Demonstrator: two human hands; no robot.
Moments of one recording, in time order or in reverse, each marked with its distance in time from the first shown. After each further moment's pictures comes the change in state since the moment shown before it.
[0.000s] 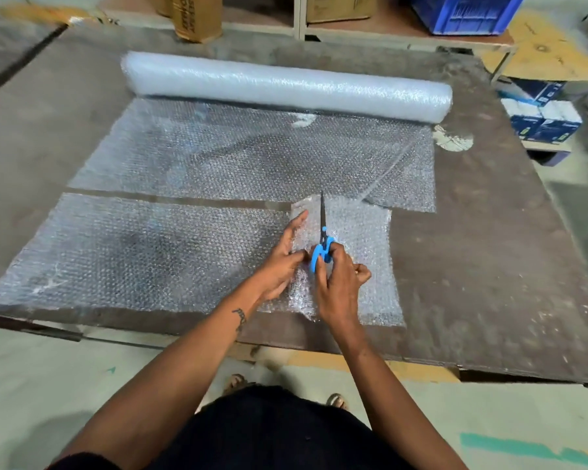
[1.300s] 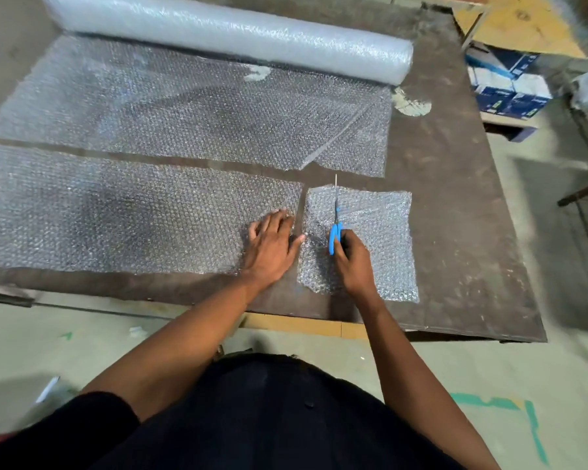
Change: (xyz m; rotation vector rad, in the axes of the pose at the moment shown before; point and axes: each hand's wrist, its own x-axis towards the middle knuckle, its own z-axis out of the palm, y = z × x) left_hand 0.028 -0.099 0.097 1.526 0.273 0.234; right_hand 0.017 0.158 -0.112 0.213 -0.225 0.159
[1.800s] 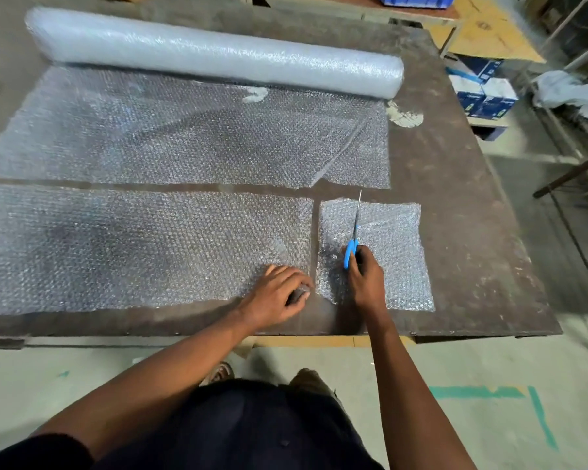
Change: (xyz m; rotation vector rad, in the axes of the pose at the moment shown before) left_hand -0.049 -0.063 -0.018 -0.391 0.075 0.576; right_hand -0.012 -0.022 0.038 0.066 0.181 0.121
